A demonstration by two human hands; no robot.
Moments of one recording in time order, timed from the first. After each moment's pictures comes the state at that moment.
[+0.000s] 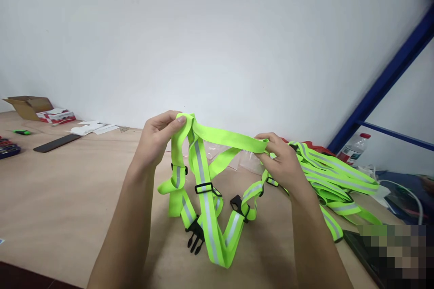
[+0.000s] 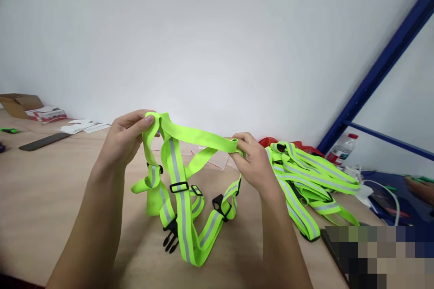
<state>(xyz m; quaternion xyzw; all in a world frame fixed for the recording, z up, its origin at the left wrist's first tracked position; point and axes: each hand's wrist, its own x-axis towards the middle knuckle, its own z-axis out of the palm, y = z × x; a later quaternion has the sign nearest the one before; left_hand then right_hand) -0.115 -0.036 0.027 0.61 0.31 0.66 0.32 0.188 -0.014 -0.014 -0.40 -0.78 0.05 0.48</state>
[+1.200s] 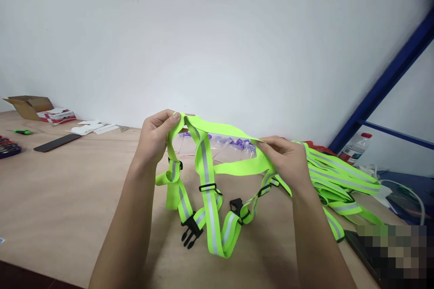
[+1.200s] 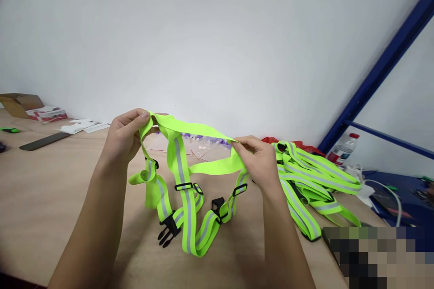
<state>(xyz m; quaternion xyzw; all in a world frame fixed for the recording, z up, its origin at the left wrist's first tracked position) -0.115 -0.028 0.023 0.57 0.29 0.68 0.34 0.181 -0.012 -0.015 -0.42 -0.67 0.14 0.60</state>
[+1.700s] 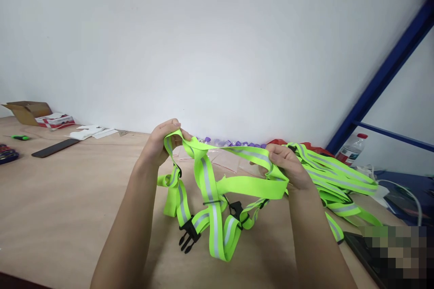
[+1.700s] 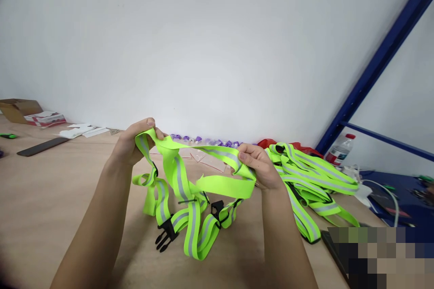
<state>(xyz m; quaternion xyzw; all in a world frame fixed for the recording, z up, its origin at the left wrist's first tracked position) -0.121 -0.014 0.016 0.53 0.30 0.62 0.50 0.196 -0.018 -0.014 -0.31 -0.62 0.53 0.50</state>
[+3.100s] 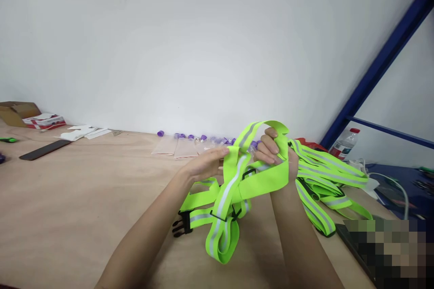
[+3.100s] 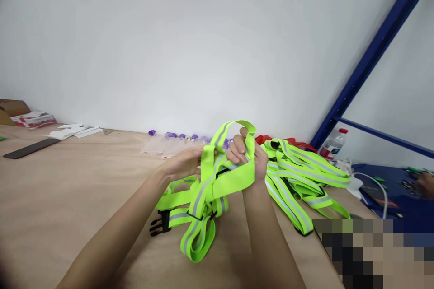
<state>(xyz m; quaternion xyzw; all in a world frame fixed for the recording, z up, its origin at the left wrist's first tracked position) -0.021 0.010 -0.043 0.55 0.20 0.35 0.73 0.174 -0.015 -0.012 -0.20 -0.56 0.45 0.67</state>
